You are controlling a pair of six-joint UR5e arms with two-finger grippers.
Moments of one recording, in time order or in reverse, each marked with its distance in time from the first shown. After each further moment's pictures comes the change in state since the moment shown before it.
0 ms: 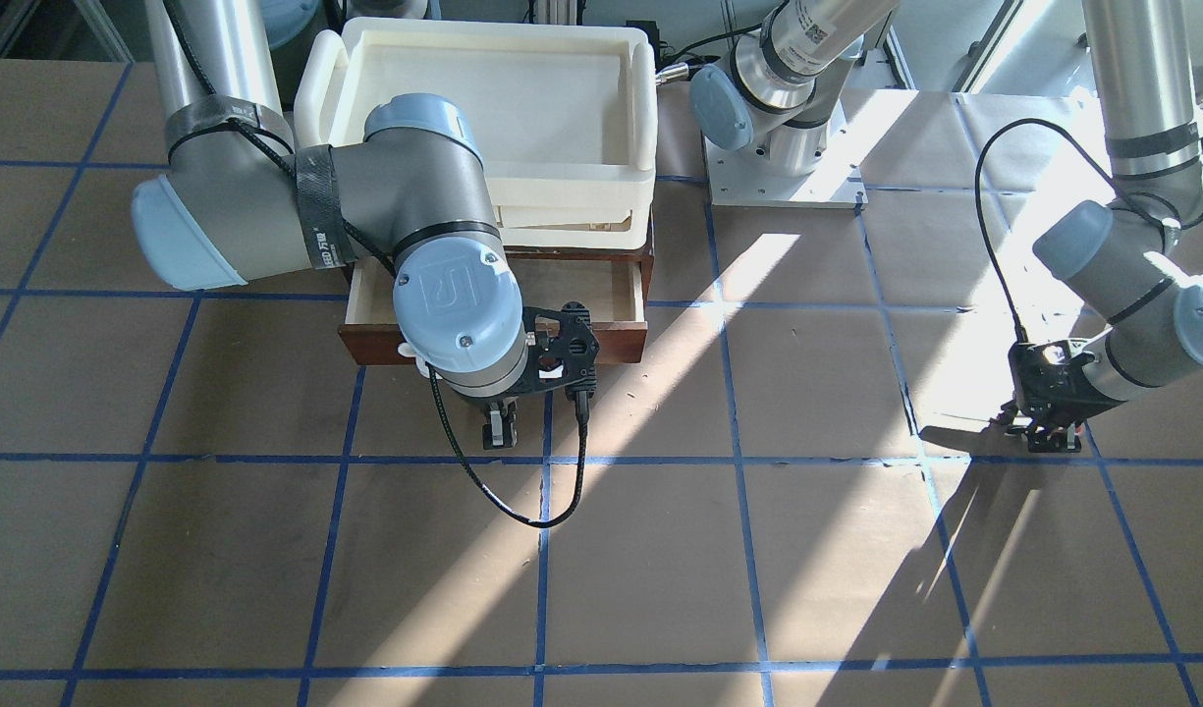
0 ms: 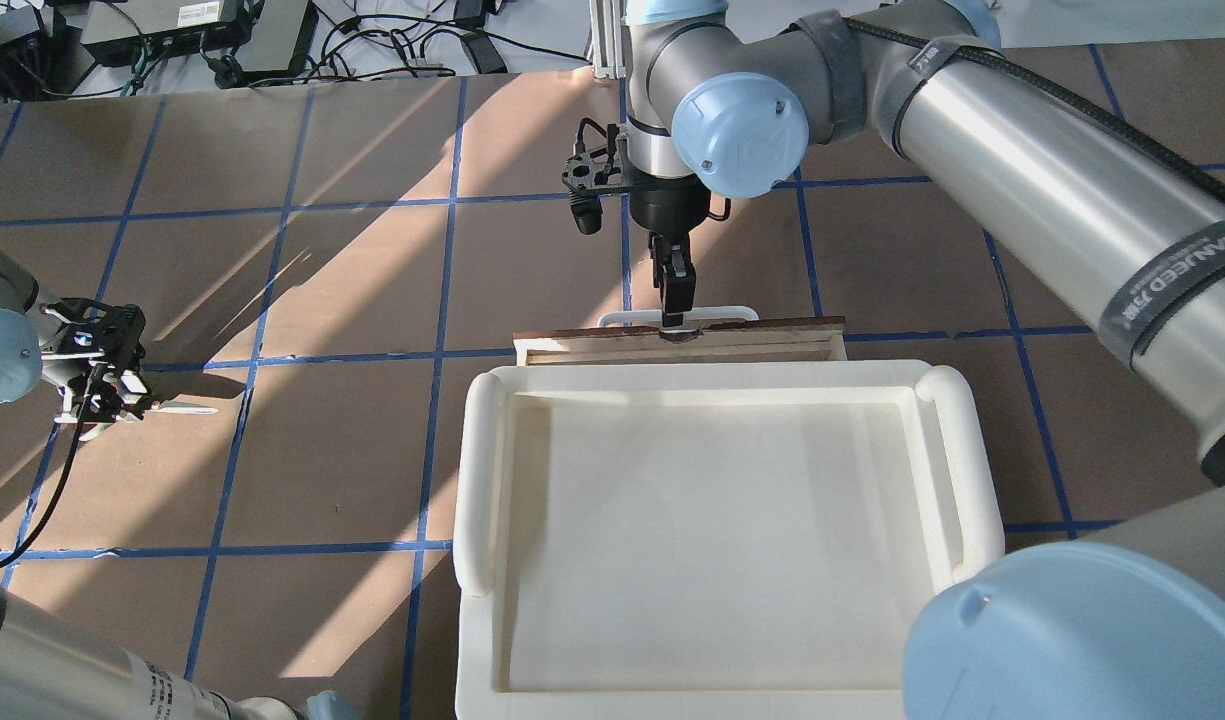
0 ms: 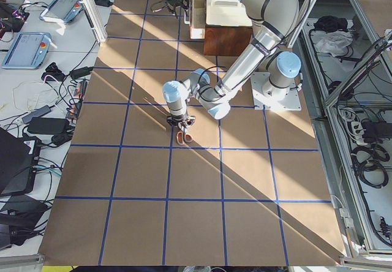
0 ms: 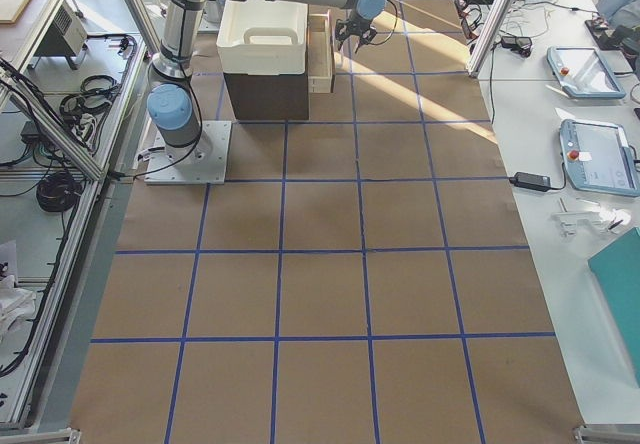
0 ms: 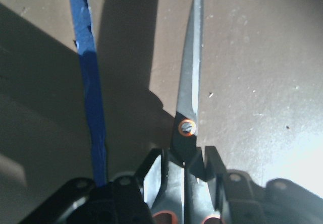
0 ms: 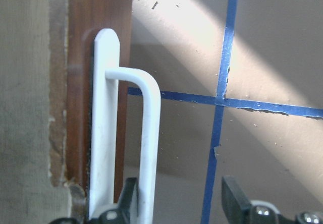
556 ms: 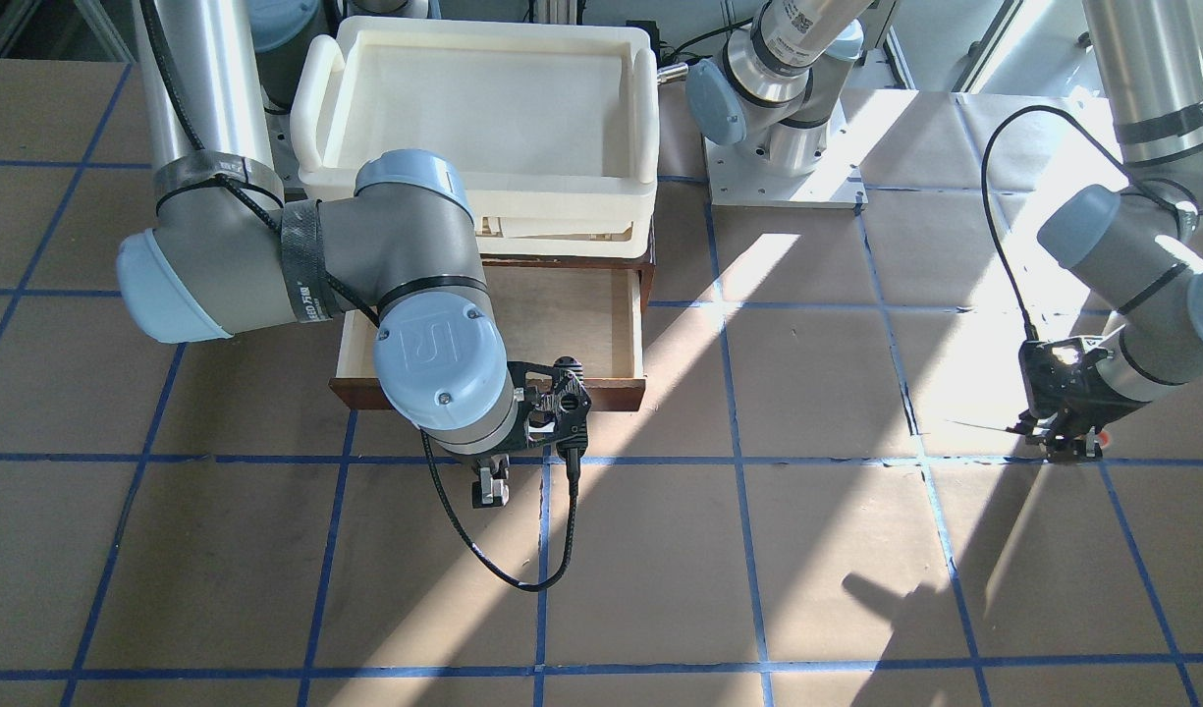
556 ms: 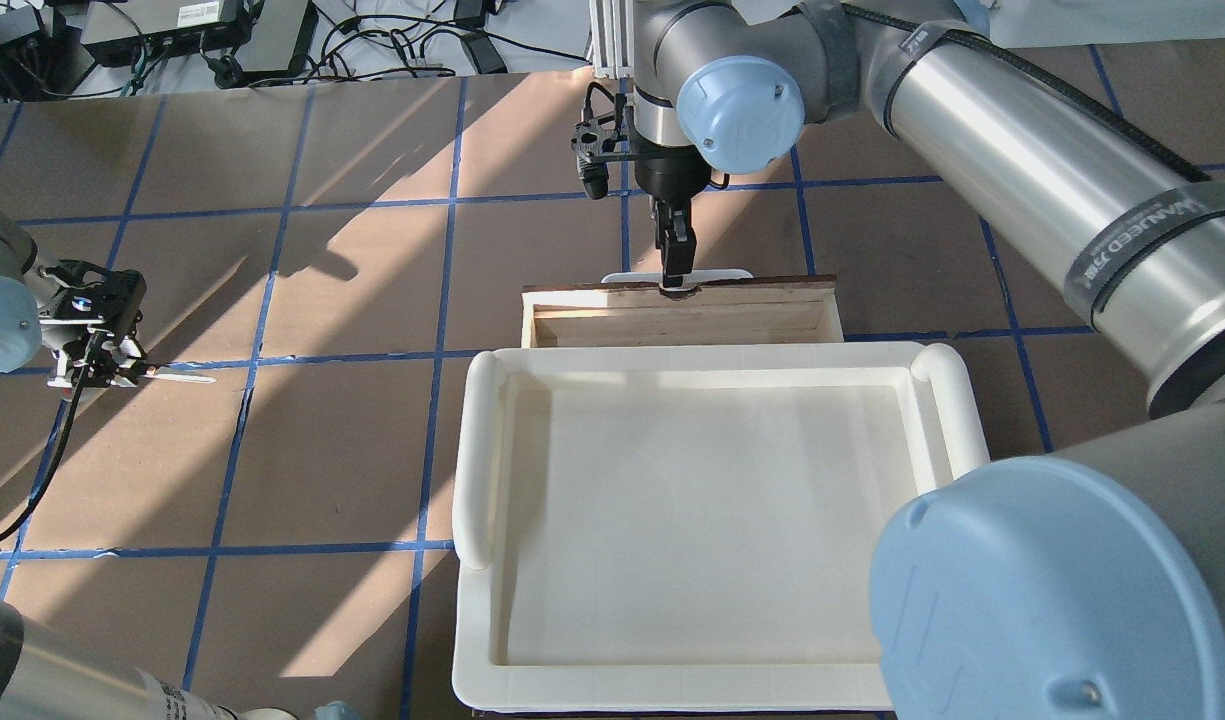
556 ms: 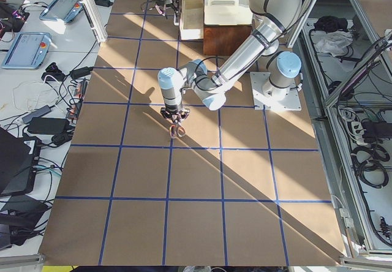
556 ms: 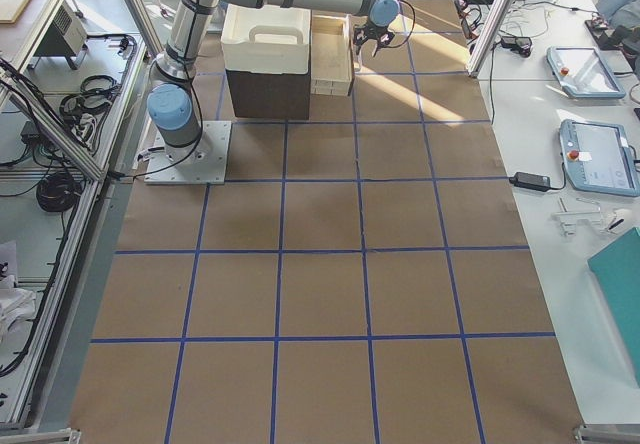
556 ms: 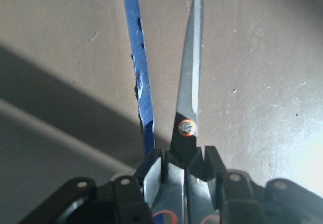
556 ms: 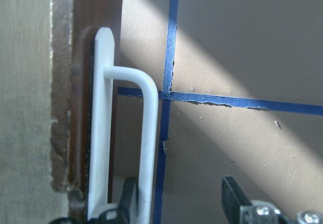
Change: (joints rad) left arm -0.062 0.054 0.066 -0.048 0.011 -0.009; right arm -0.022 0.067 -0.063 -0.070 -0.006 -0.005
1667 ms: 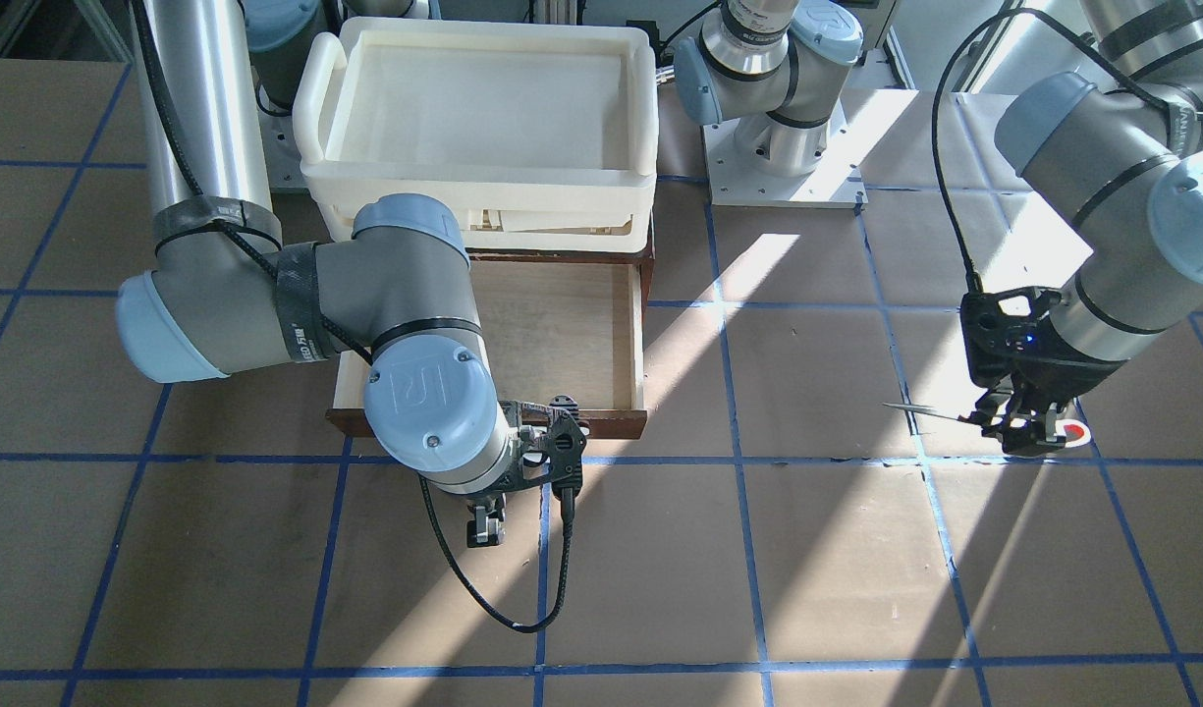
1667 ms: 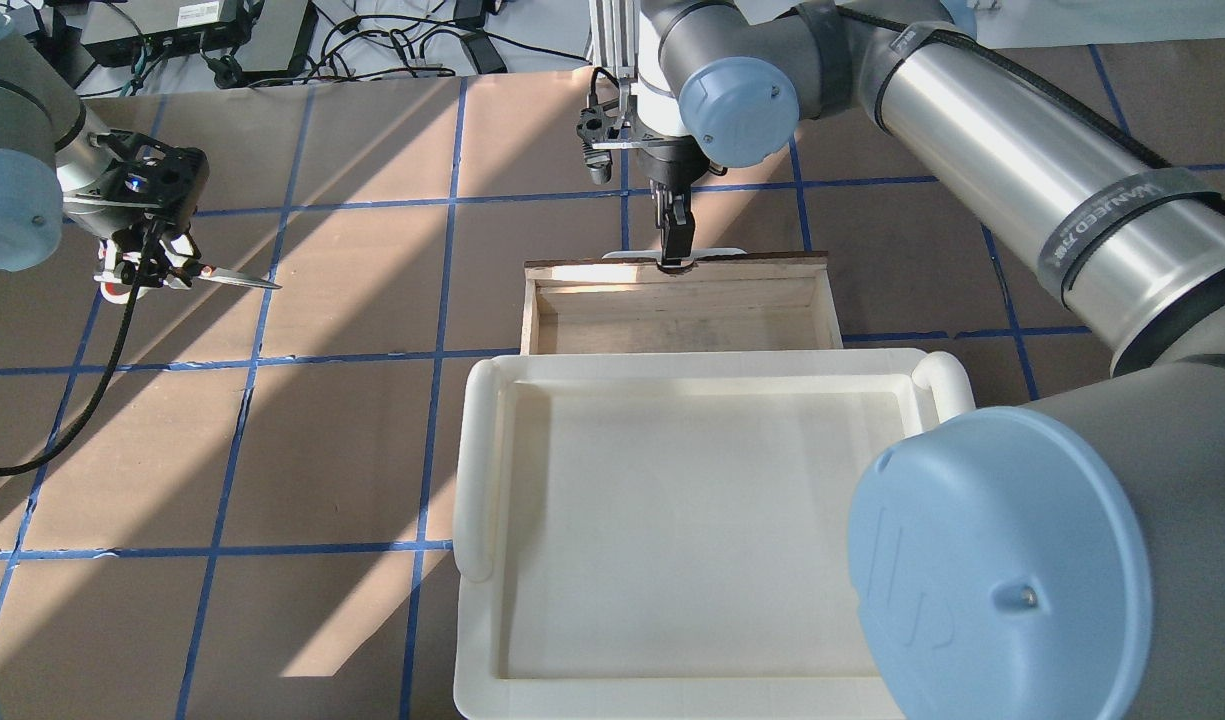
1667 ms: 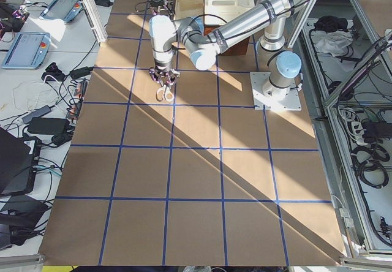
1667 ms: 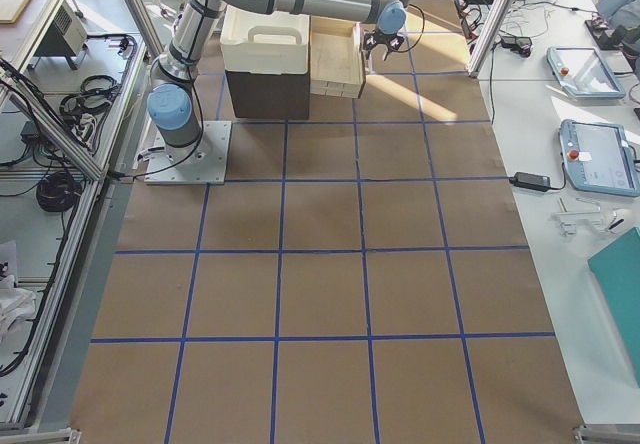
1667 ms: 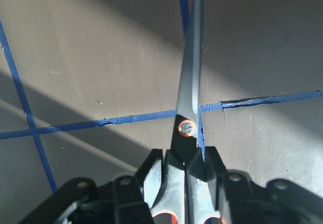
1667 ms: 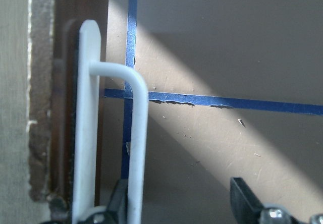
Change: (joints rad) left arm -0.272 0.169 0.118 -0.232 -0.040 -0.240; right arm -0.015 0.049 -0.038 -0.051 0.001 0.001
